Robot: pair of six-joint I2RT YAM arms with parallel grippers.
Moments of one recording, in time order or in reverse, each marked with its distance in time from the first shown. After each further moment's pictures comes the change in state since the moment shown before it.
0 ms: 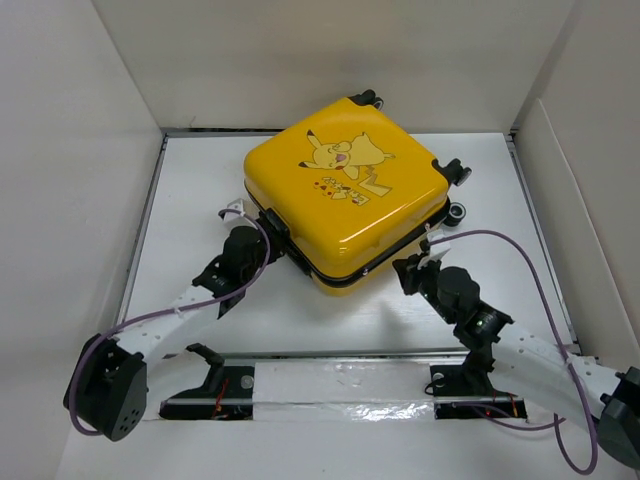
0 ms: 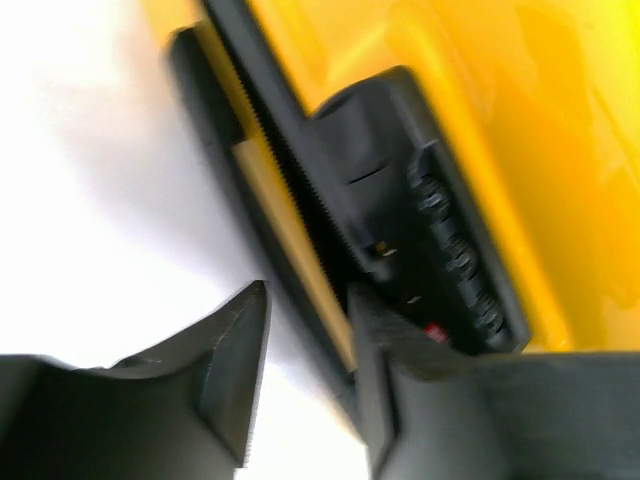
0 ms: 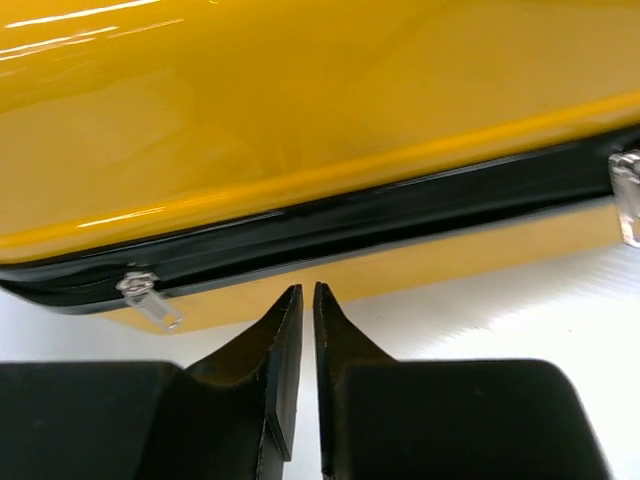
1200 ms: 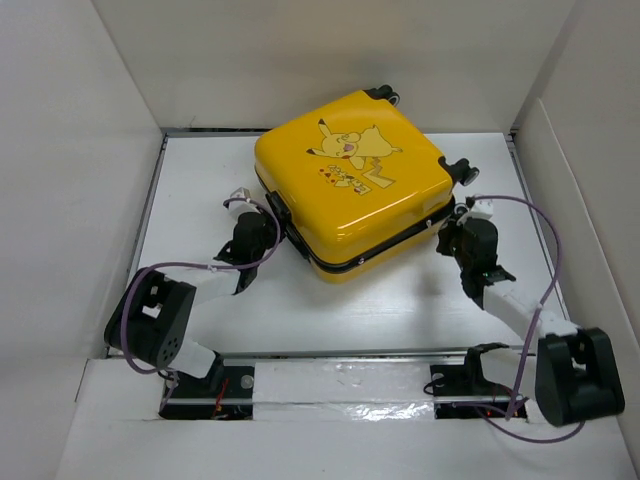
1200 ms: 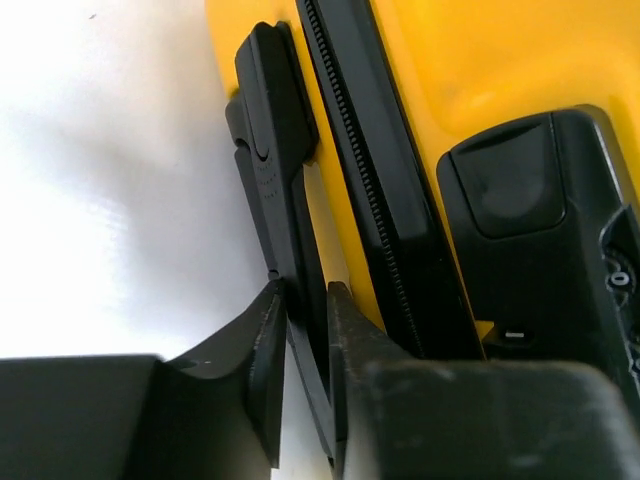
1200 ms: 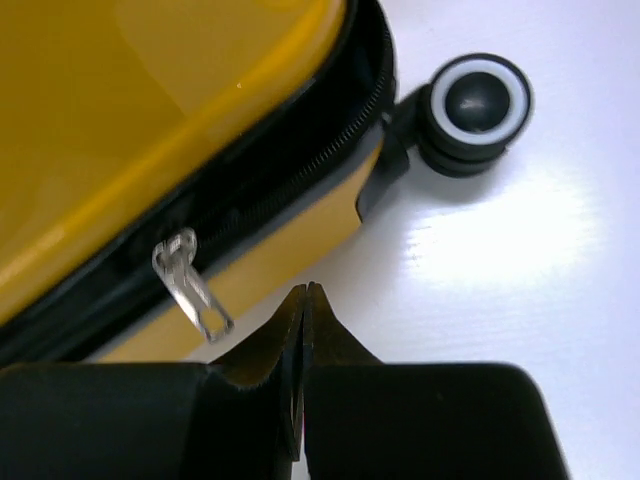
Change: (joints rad) left arm 0.097 0.367 0.011 0.405 0.038 -0.061; right arm -0.597 0.323 0.133 0.015 -0.154 0.088
